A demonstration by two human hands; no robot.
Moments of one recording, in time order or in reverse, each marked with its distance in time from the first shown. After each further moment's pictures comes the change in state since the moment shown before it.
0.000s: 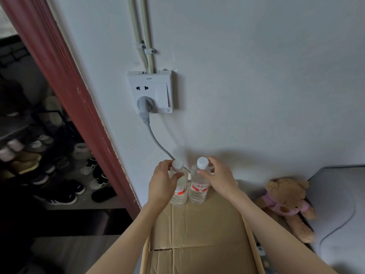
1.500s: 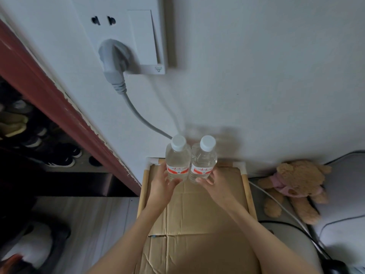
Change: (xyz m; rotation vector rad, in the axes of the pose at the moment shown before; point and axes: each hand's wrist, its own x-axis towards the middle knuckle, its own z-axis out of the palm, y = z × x) left_hand -0.014 -0.080 0.063 -0.325 -0.208 -0.263; right_hand -0.016 0.080 0.069 0.455 -0.276 0.321
